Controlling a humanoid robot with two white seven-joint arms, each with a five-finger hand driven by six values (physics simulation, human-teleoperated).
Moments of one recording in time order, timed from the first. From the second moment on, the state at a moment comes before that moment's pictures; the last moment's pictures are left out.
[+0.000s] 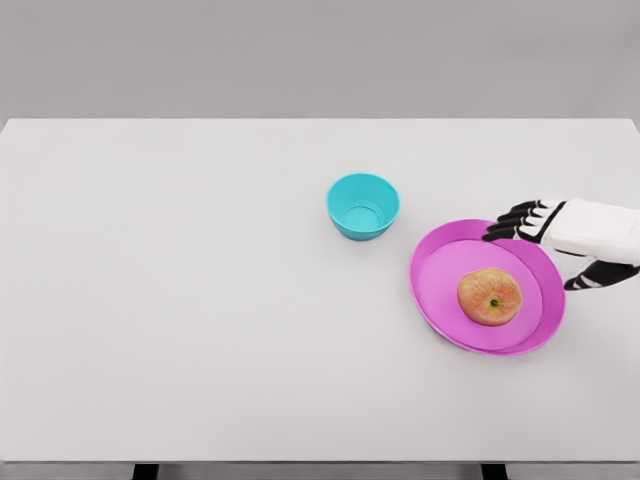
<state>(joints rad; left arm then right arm) 0.02 0.00 -0.26 -0.10 0.37 0.05 -0.44 -0.24 -1.09 0.27 -1.70 0.14 -0.61 0.61</state>
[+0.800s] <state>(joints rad) 0.02 0.00 -0.26 -0.10 0.37 0.05 -0.44 -0.19 -0.99 0.33 -1.70 0.12 -0.61 0.61</state>
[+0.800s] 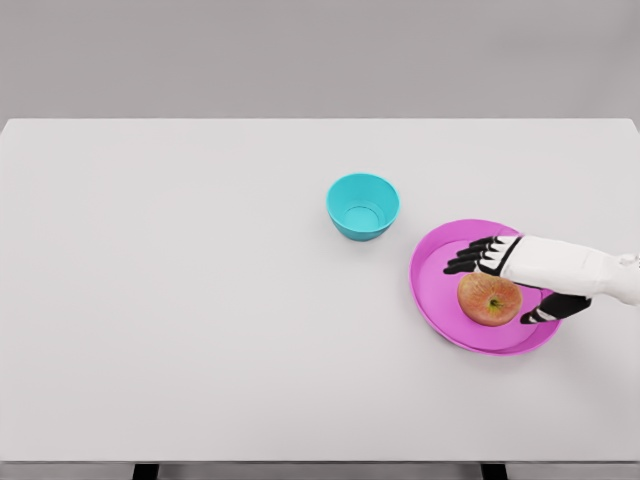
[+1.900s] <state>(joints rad) 0.02 0.00 -0.26 -0.10 0.37 0.05 -0.44 -0.28 -0.97 0.44 -1.59 0.17 -0.61 0.61</state>
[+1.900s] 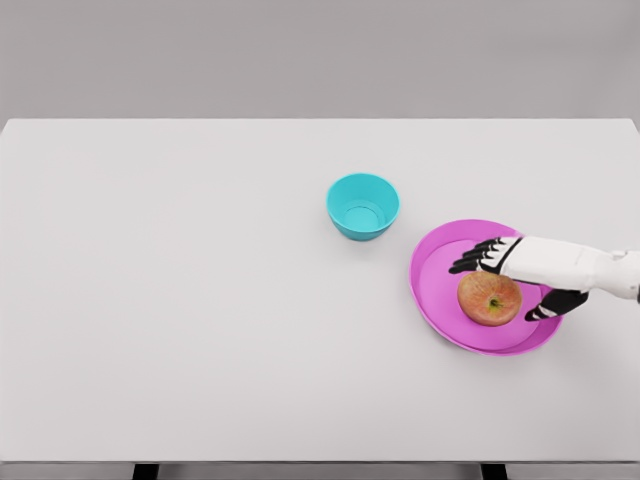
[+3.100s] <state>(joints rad) 0.03 0.00 -0.26 -0.09 0.37 0.05 -0.44 -0.34 -0.93 0.52 -1.52 0.19 -0.61 0.61</state>
